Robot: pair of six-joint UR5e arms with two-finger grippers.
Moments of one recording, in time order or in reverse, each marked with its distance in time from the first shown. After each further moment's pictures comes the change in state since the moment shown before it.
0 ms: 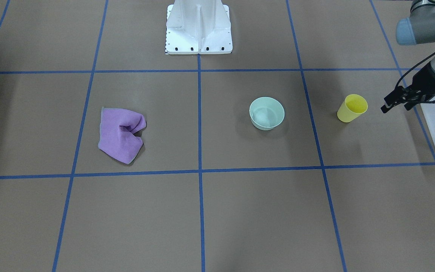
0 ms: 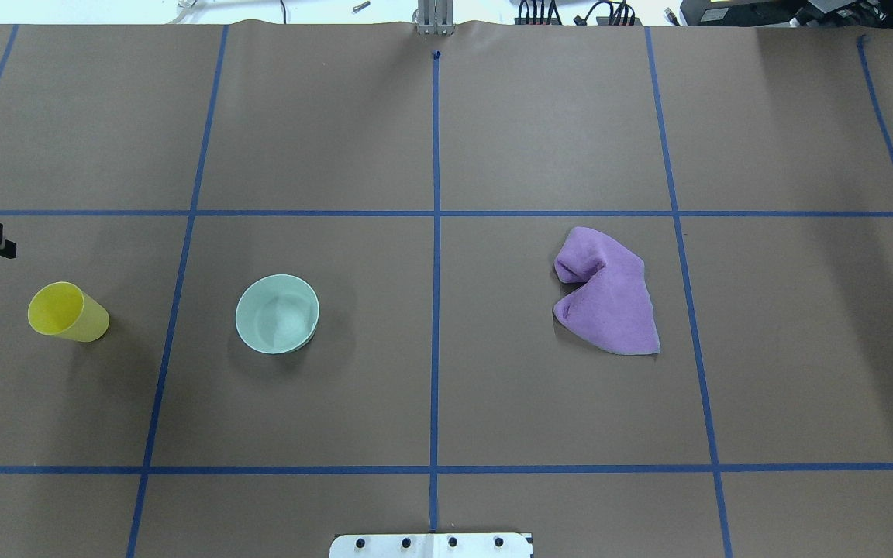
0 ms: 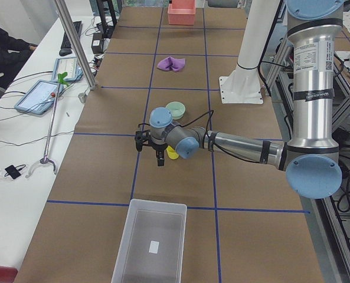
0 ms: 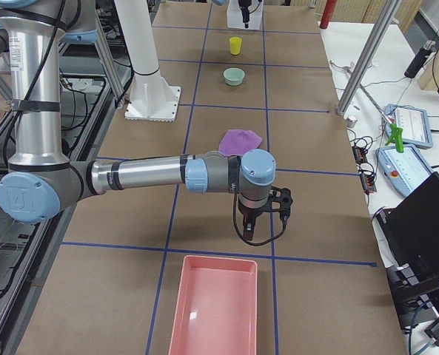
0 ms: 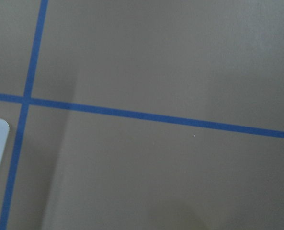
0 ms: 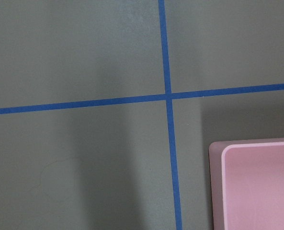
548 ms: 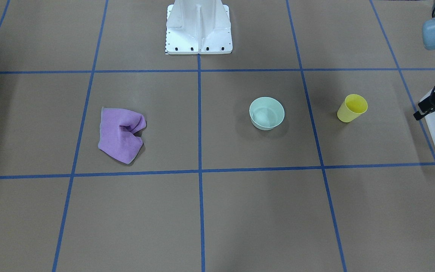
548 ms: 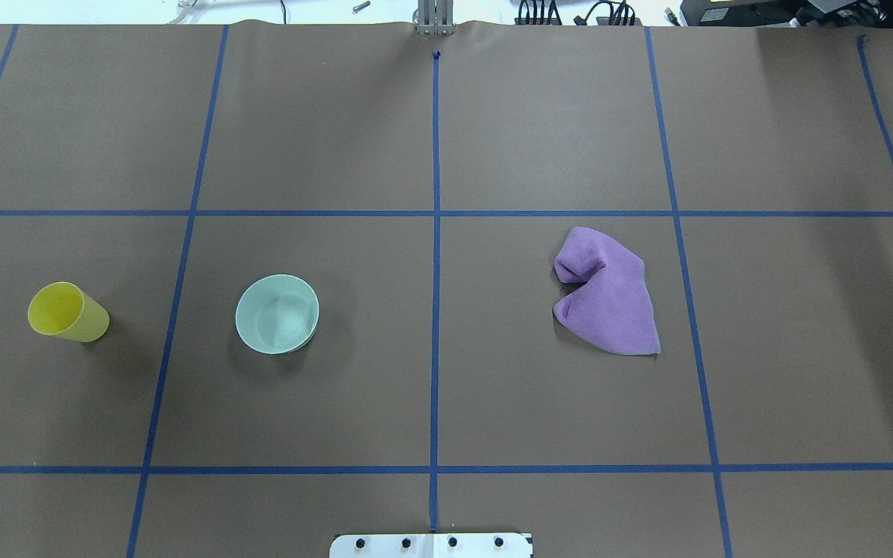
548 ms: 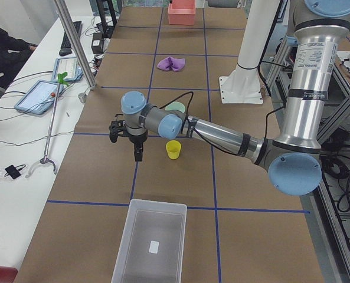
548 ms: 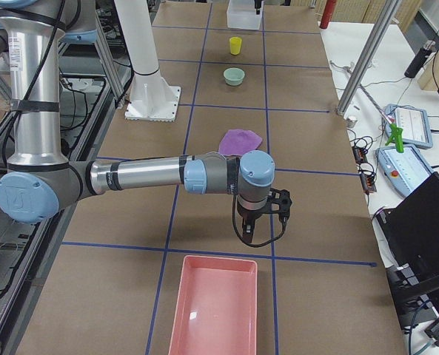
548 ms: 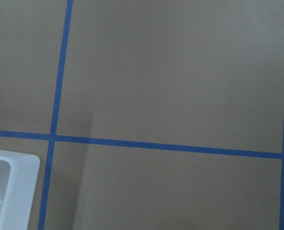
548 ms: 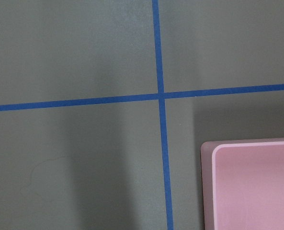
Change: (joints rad) left arm -0.186 -0.113 0.014 0.265 -0.050 0.270; right arm 0.004 -0.005 0.000 0.001 -0.019 -0.012
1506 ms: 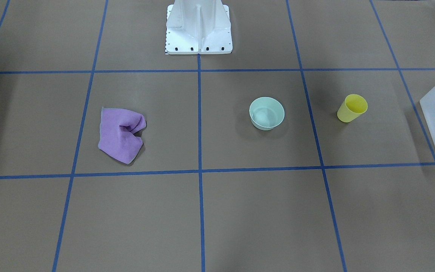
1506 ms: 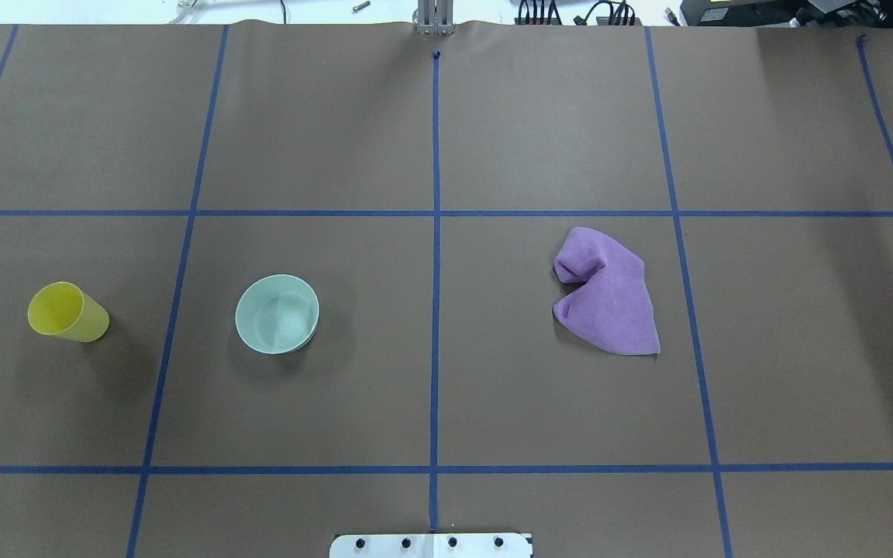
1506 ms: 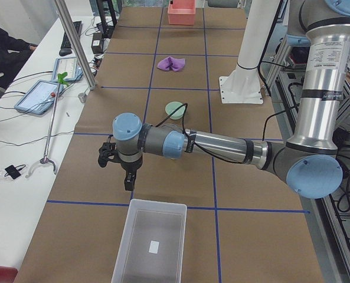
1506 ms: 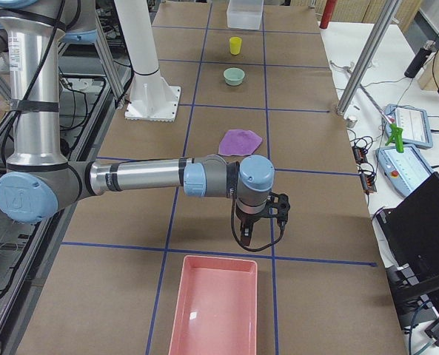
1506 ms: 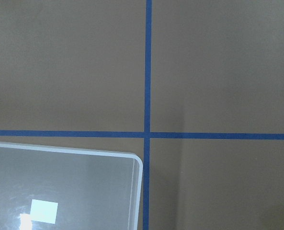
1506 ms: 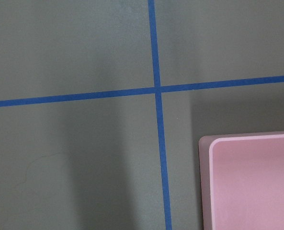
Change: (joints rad) left arm -0.259 -0.063 0.089 0.216 0.005 0.488; right arm -0.001 -0.003 -0.013 -0.001 0.000 -0.010
